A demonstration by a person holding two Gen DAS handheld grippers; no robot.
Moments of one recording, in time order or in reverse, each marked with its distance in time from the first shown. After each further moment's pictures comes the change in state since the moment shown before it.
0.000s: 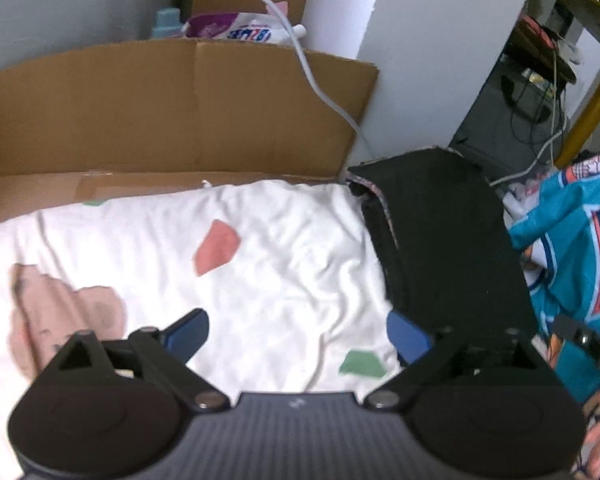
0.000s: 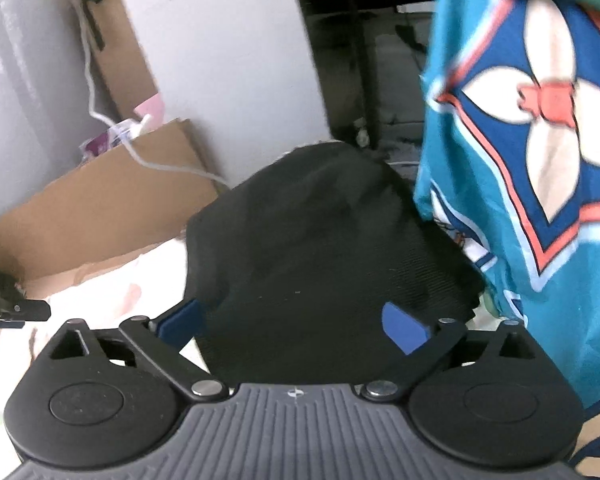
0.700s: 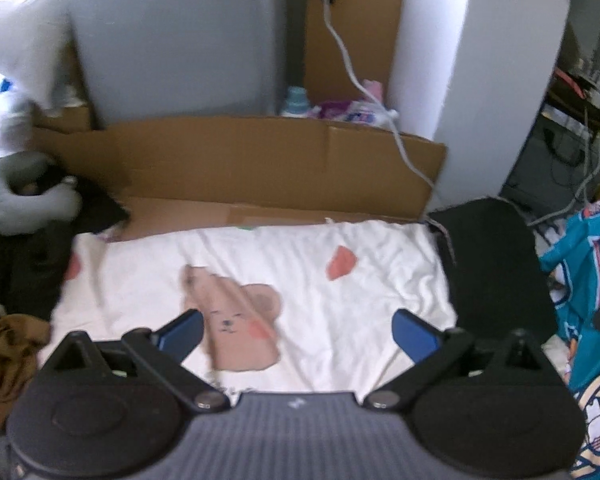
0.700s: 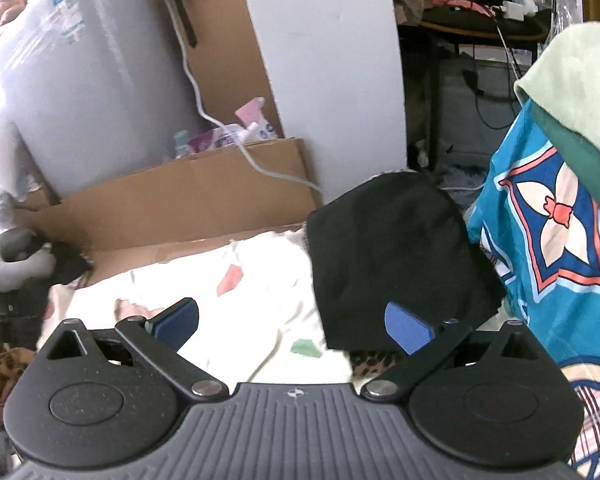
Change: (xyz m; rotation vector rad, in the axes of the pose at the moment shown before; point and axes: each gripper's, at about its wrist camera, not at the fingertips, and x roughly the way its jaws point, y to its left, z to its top) left arm -0.205 0.030 -0.014 -0.074 -0.093 0.270; right arm -0.145 0.114 0.035 -0.082 0.066 0.081
